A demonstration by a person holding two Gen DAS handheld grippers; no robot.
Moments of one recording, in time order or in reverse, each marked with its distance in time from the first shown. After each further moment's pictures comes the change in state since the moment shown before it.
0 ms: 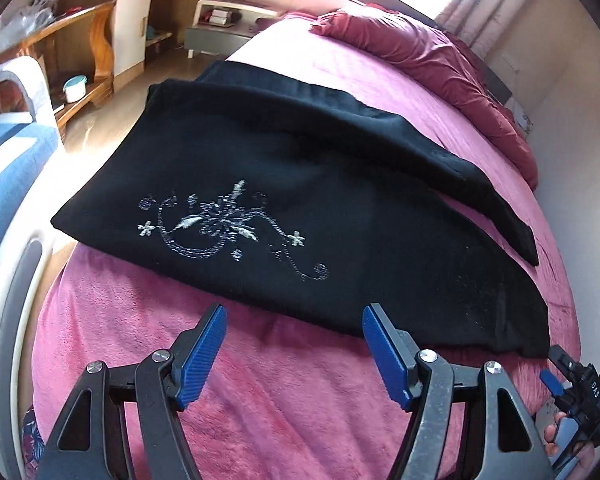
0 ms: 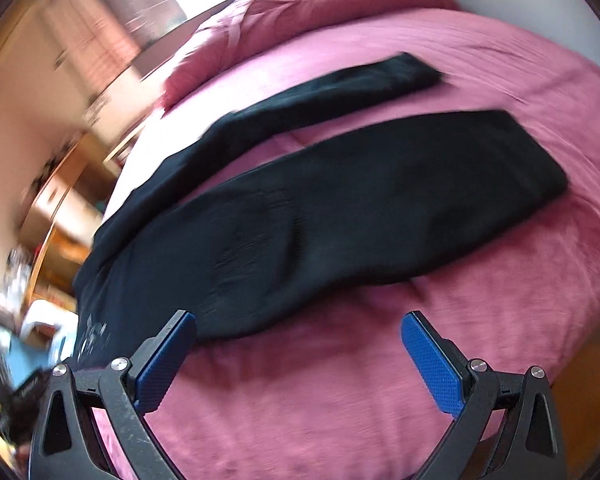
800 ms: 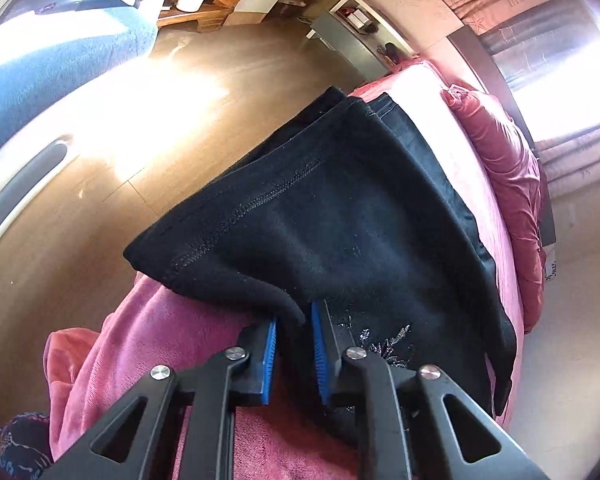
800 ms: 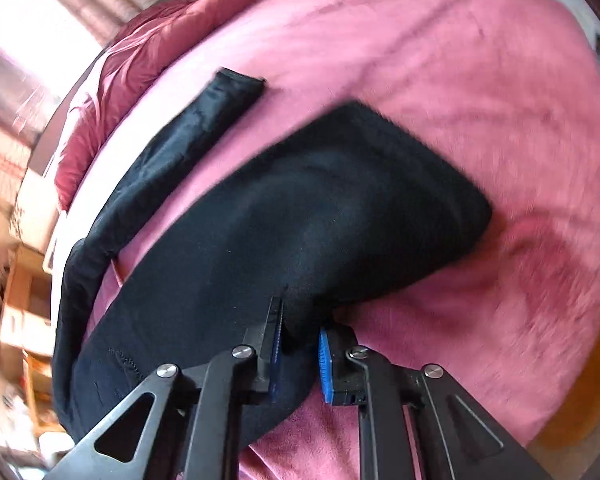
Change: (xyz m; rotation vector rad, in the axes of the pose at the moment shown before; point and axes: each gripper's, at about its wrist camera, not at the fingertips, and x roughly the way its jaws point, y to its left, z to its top) left arm 0.020 0.126 0.054 -0.491 -0.025 -0.041; right arm 0.044 -0.114 0.097 0.310 -0.023 -0.148
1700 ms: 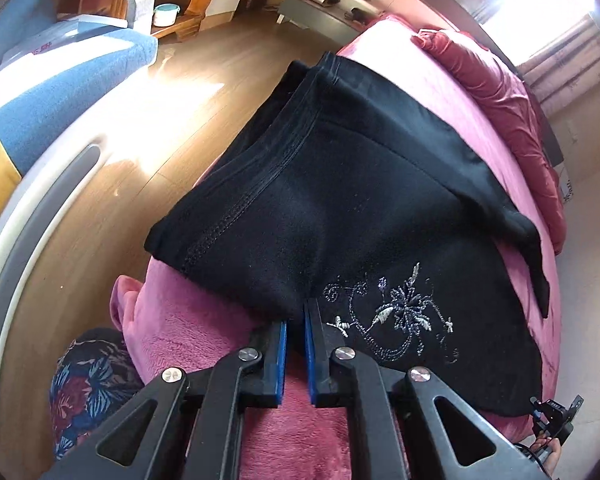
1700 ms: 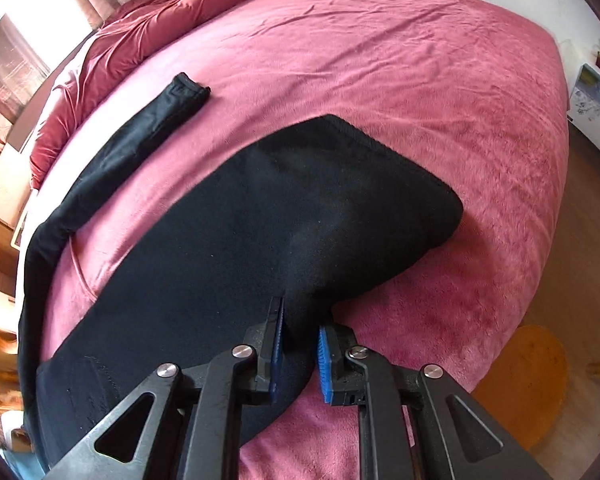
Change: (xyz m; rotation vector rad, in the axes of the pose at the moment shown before) left arm -0.044 0.008 -0.074 0.222 0.076 0.125; right arm -0.030 -0.064 -0.008 -0.054 0.002 -0.149
